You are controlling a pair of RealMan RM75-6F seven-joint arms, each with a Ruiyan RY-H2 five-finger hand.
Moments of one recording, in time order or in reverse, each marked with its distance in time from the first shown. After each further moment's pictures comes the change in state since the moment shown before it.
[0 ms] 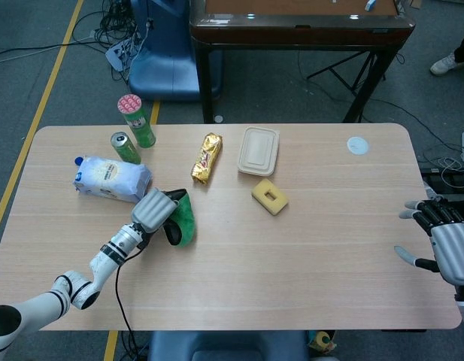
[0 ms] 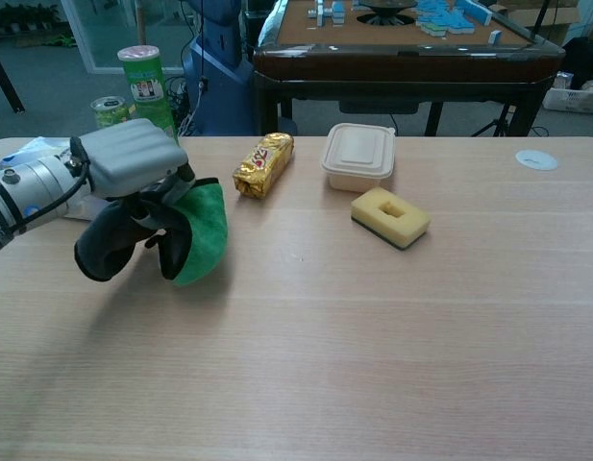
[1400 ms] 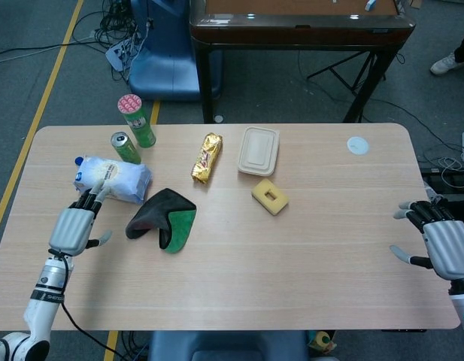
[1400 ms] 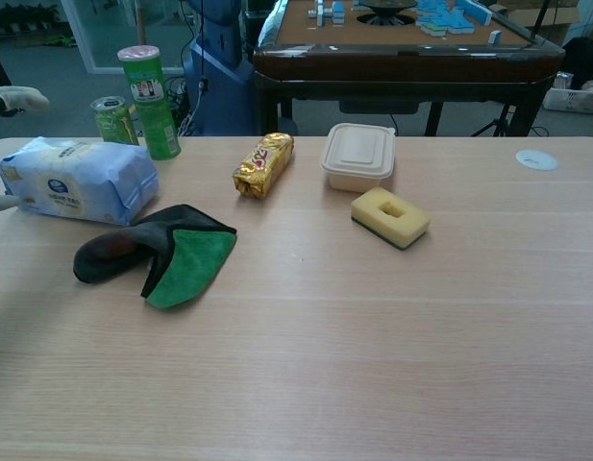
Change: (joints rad) left arm 0.369 0.364 -0.018 -0.594 -0.245 0.264 -0.048; right arm 0.035 -0.024 -0.006 0.043 0.029 -0.081 0.019
